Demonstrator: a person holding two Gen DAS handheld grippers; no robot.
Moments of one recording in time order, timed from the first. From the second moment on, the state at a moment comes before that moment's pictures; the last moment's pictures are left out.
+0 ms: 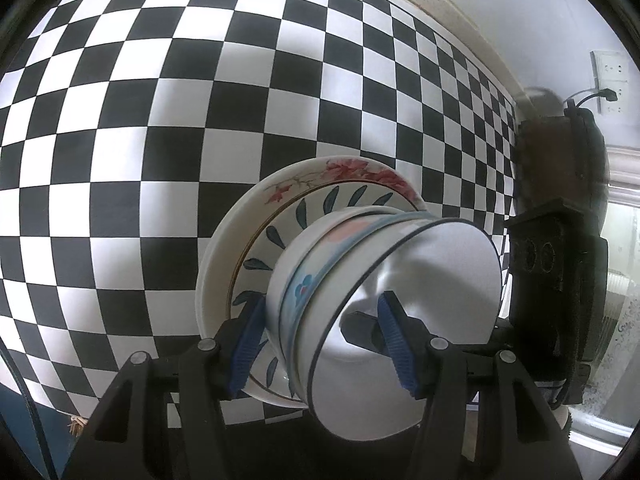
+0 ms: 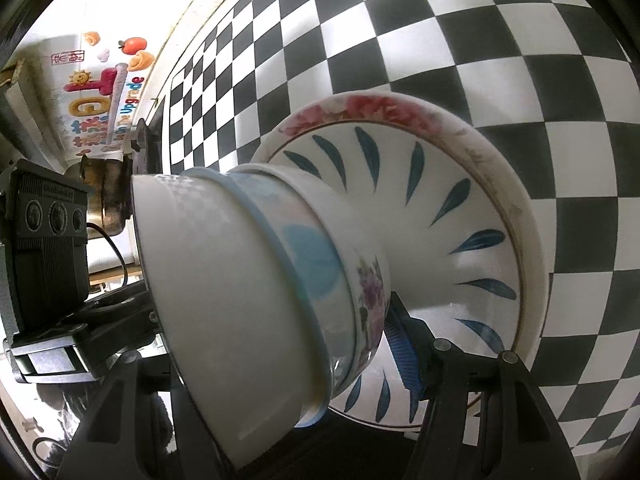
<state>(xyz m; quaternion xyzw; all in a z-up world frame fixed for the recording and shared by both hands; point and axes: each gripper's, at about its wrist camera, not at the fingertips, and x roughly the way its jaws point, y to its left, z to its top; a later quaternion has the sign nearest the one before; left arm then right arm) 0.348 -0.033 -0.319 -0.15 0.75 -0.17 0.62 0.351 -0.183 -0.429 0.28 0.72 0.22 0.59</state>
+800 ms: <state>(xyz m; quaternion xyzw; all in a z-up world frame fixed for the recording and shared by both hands) 0.343 -0.030 -0.279 -0.09 0.71 -0.13 0.68 0.344 -0.207 -0.372 0.20 0.71 0.17 0.65</state>
